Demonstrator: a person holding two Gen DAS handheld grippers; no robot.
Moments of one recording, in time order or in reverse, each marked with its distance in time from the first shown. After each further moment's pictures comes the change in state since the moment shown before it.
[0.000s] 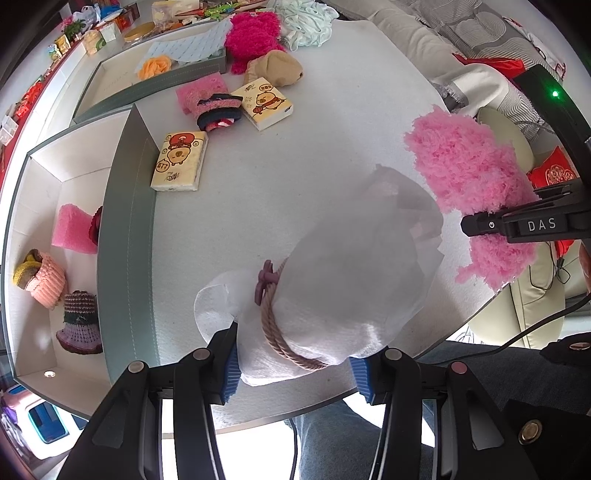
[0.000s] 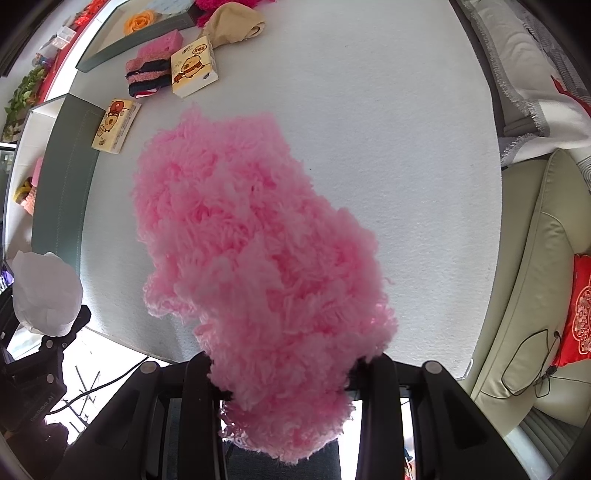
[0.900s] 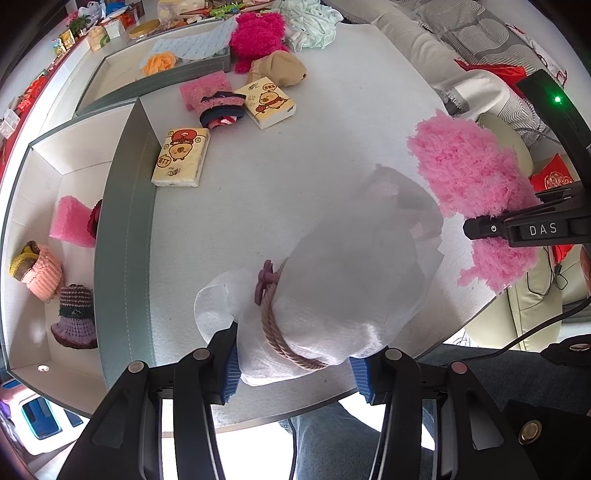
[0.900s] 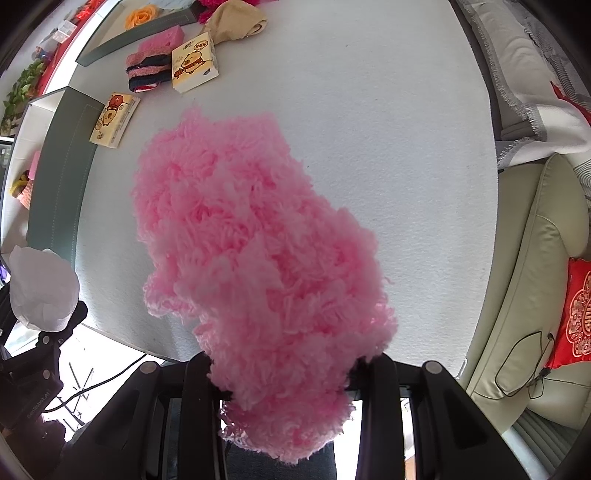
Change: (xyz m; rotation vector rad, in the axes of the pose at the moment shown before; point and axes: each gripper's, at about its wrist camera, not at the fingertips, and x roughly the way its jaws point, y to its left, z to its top) left arm 0.002 0.003 -0.002 -0.033 -0.015 -0.014; right arm 0.003 -0.019 0.001 -0.009 0.007 -0.032
